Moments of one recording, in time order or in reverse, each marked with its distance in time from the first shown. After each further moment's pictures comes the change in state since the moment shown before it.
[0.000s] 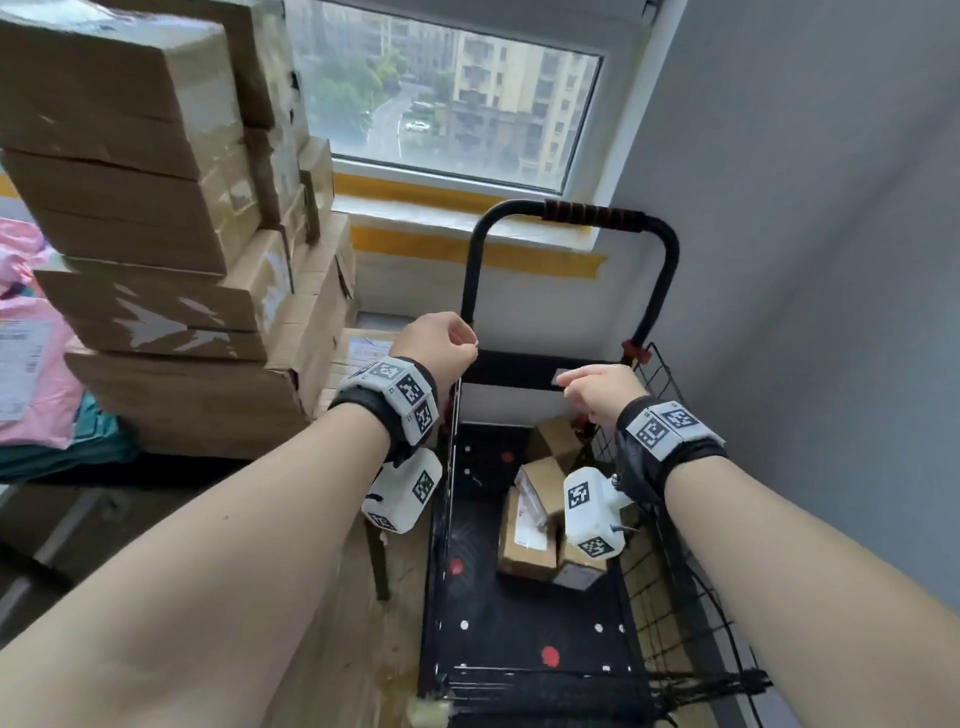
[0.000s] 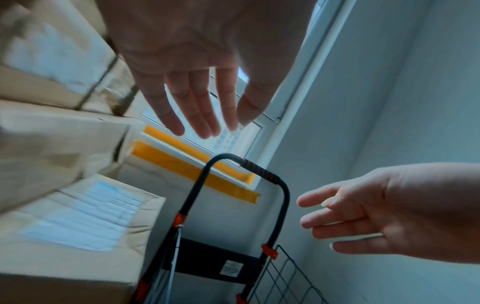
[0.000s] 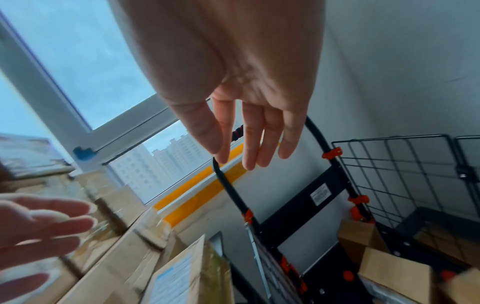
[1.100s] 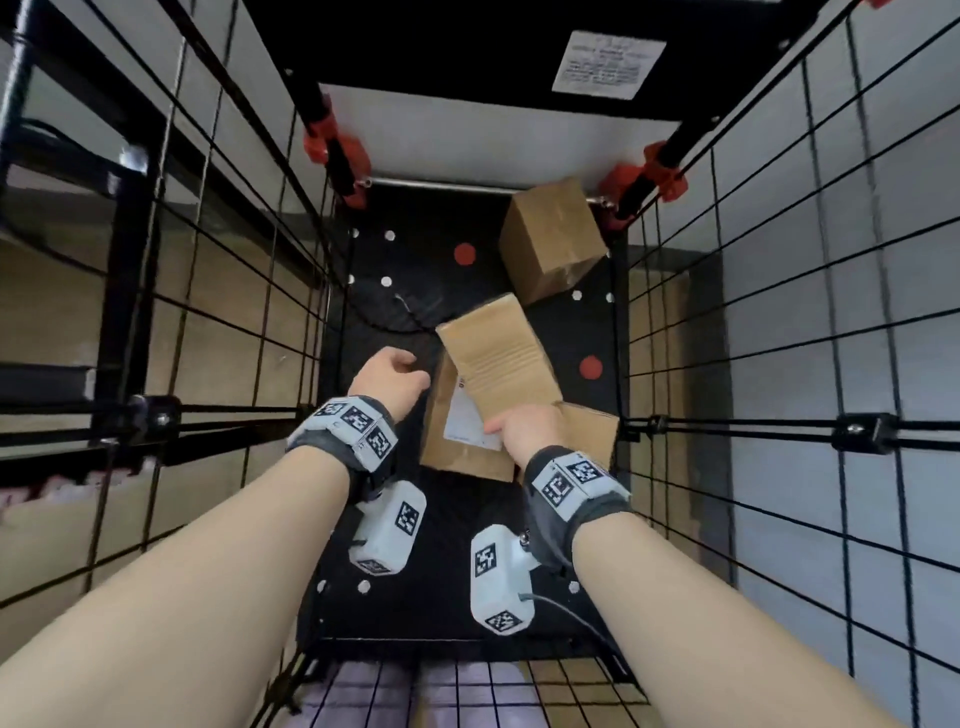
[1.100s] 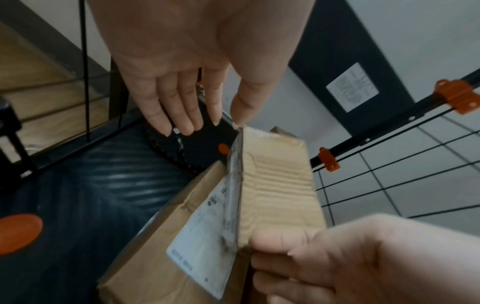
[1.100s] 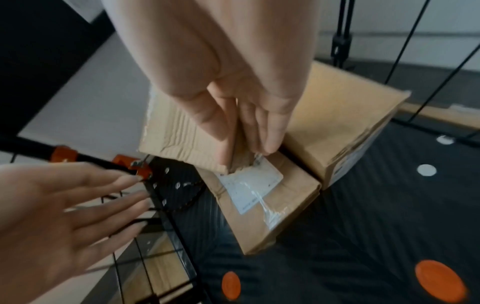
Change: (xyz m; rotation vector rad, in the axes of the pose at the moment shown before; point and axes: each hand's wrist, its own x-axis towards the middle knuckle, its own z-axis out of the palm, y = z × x) left_hand 0.126 -0.260 0.440 -0.048 -0.359 -0.838; right_hand 0.257 0.399 0.169 -0.108 -0.363 0.665
